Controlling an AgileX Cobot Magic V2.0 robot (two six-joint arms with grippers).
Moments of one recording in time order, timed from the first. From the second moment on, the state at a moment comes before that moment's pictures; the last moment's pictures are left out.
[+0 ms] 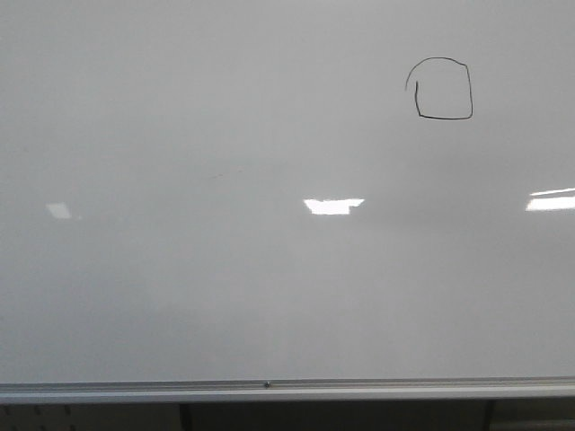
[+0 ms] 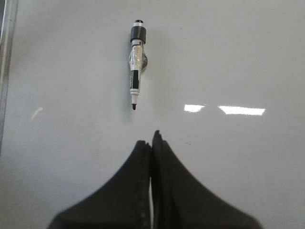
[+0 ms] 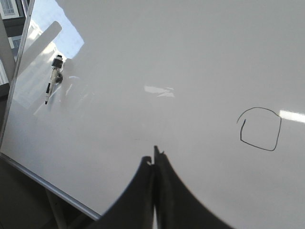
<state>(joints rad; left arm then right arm) 0.06 0.00 0.00 0.03 0.12 -0.07 0.24 0.32 -0.42 0.96 0.38 -0.86</state>
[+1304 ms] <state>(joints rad) 0.06 0.00 0.00 0.03 0.11 -0.07 0.23 0.32 -0.38 0.83 0.31 -0.85</state>
